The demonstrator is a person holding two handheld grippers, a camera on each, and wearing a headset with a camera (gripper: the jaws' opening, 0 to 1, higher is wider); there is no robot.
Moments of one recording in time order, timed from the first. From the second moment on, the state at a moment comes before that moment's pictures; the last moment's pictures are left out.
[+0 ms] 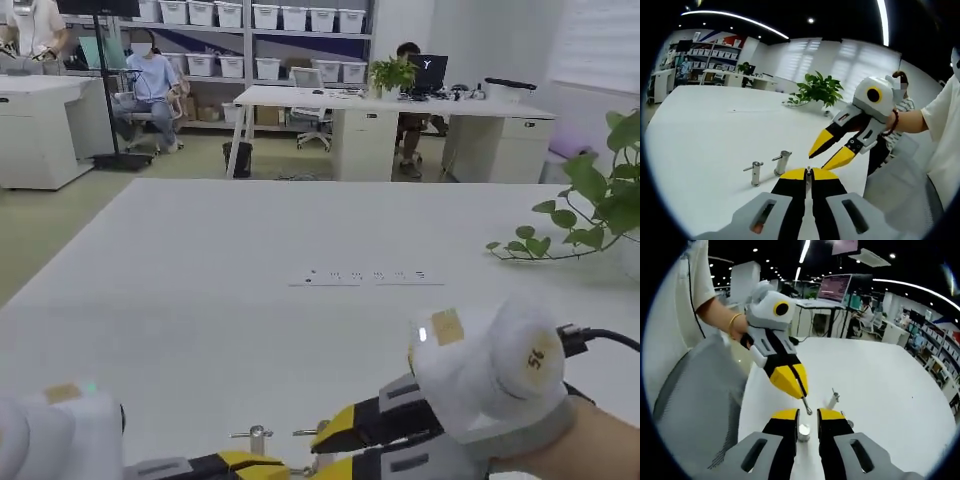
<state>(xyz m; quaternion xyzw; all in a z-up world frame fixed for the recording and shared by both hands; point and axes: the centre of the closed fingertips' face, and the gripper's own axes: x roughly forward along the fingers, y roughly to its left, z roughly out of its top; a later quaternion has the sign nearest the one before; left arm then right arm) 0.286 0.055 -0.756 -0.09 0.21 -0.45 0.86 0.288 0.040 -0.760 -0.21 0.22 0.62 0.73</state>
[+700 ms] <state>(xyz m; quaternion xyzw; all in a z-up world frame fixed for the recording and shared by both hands) 0.256 0.040 -0.751 -0.07 0.19 -0.54 0.82 0.259 0.028 -0.765 -0.06 0.27 0.68 0.68</state>
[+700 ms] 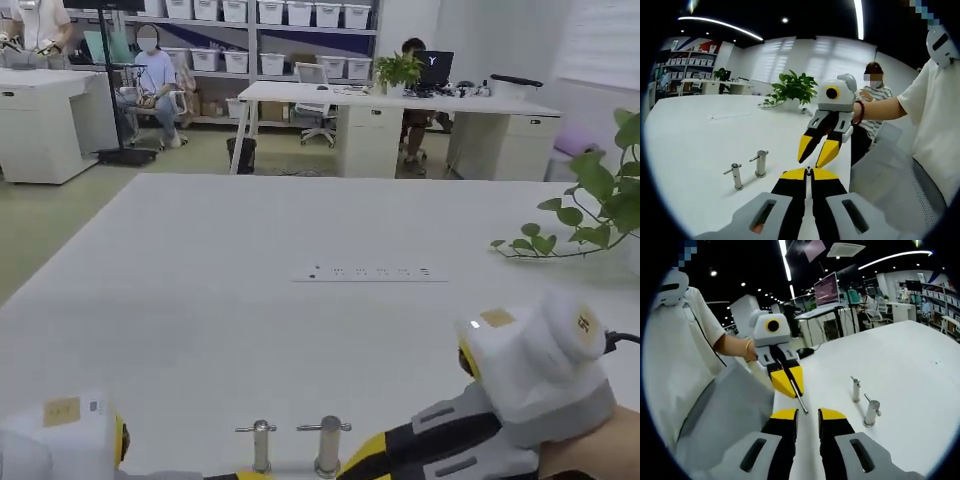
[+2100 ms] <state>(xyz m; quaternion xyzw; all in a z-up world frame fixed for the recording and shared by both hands) 0.253 0.041 -0.767 -0.03 0.19 -0.53 0.83 0.248 0.023 -0.777 -0.23 0.23 0.69 0.64</state>
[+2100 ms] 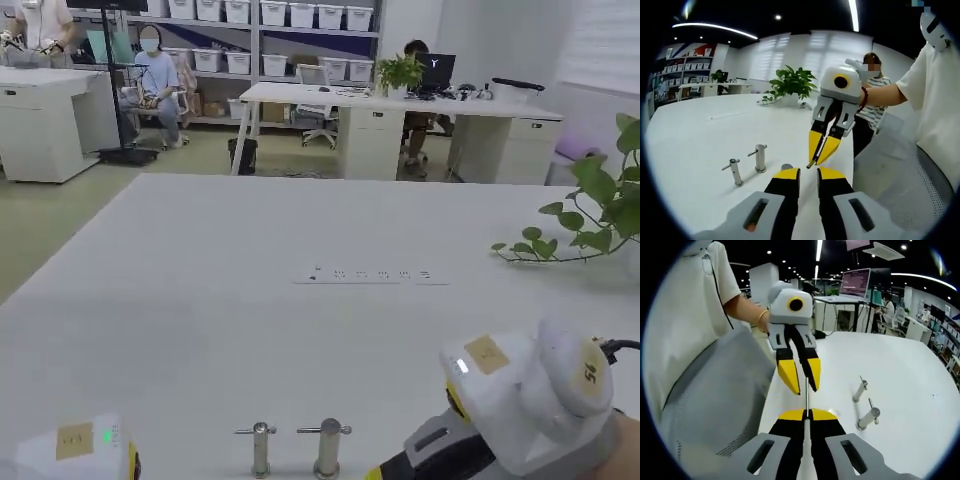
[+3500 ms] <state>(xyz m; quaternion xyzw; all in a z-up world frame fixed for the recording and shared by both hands) 0.288 0.020 -0.815 0.05 0.21 -0.48 0.85 0.292 -0.019 -0.825 -0.36 0.29 0.65 0.61</state>
